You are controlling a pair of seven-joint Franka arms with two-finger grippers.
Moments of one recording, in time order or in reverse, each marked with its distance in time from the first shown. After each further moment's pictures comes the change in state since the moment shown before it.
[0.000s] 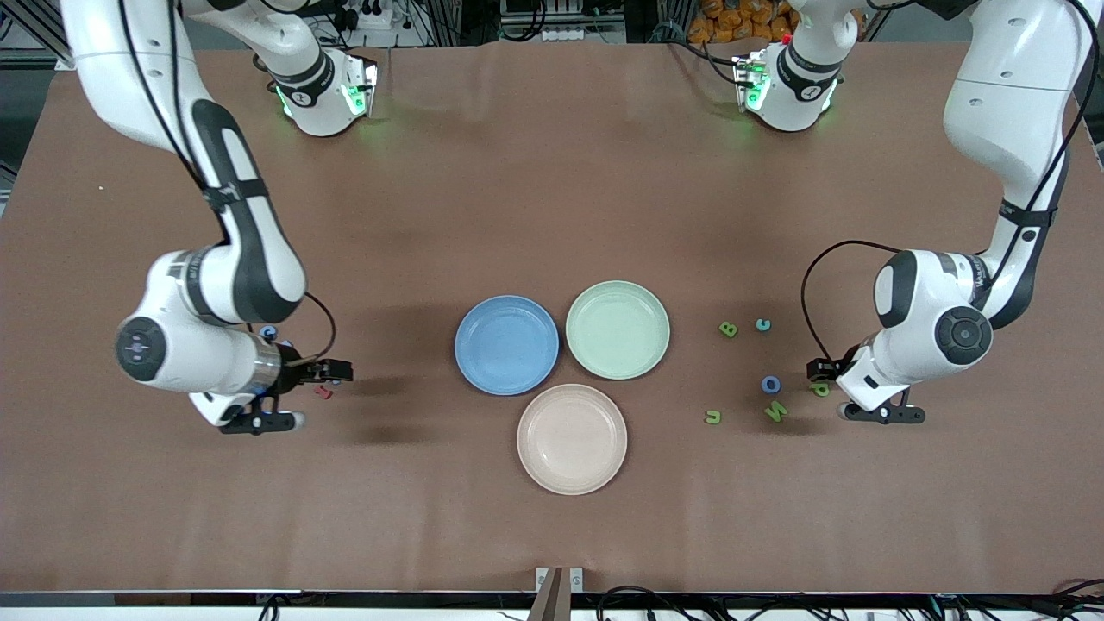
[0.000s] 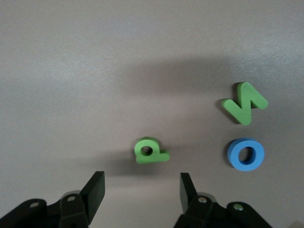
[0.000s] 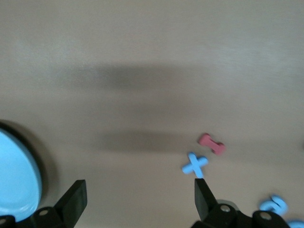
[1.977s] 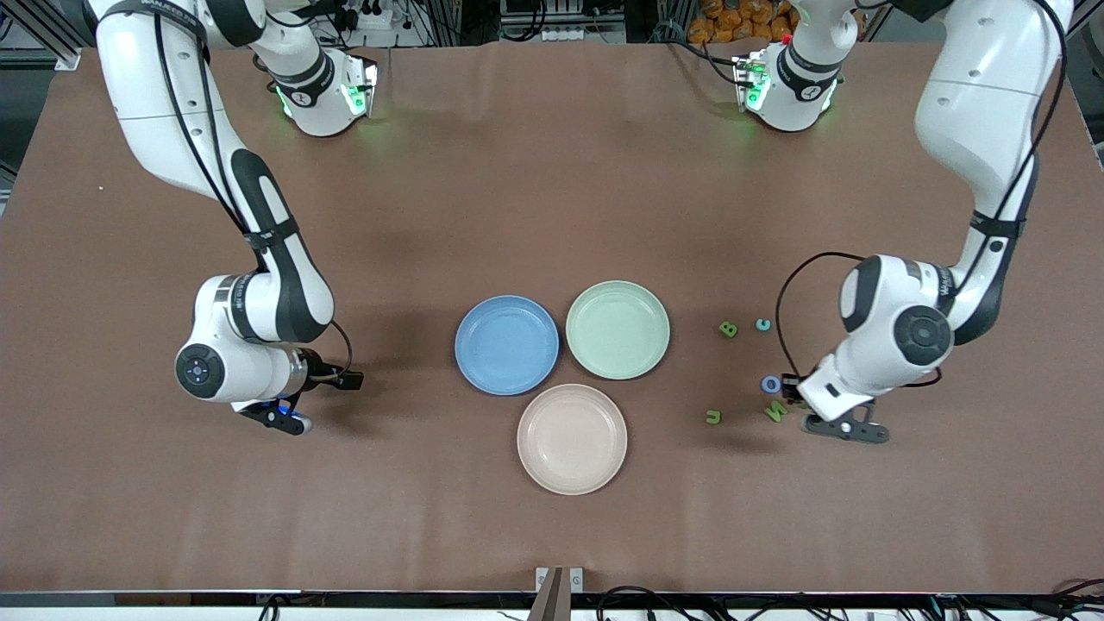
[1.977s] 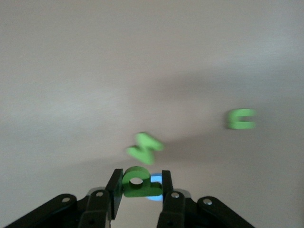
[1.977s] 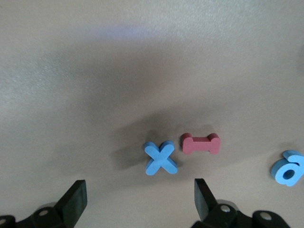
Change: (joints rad) left arm -0.117 0.013 -0.024 0.103 0.022 0.019 0.004; right arm 0.002 0.109 -0.024 -0.048 -0.029 0.027 0.367
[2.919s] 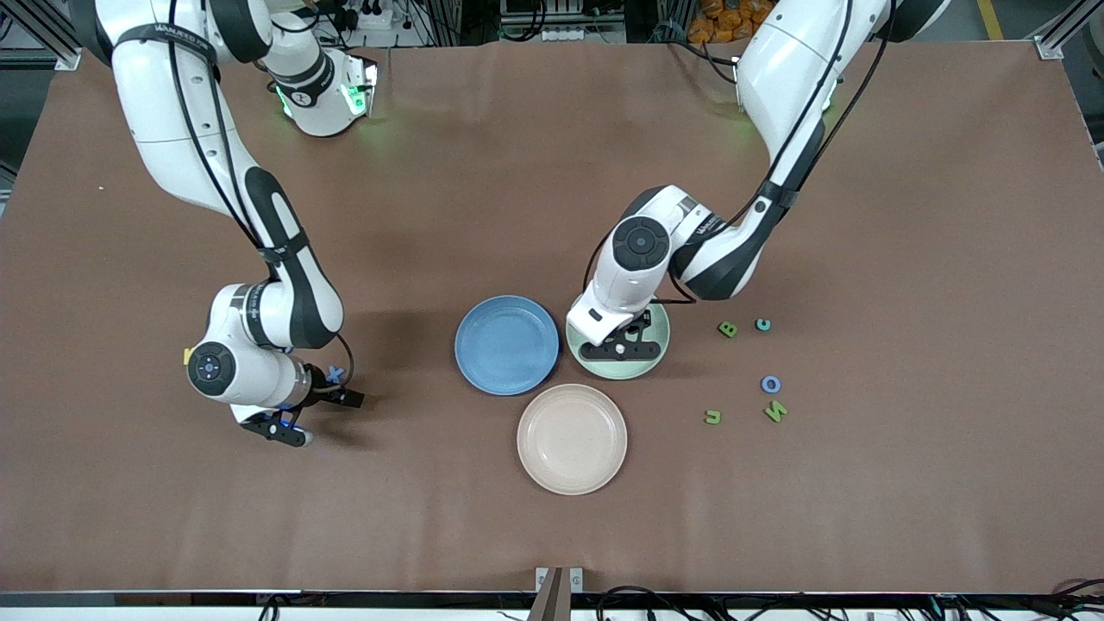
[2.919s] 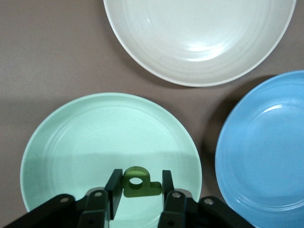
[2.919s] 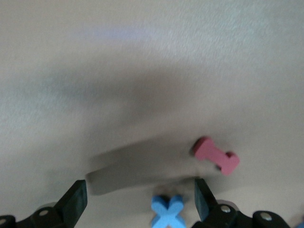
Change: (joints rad) left arm -0.493 0.055 -0.008 0.092 -0.042 -0.032 -0.690; right arm 0.000 0.057 0.000 0.011 -0.011 0.166 -0.036
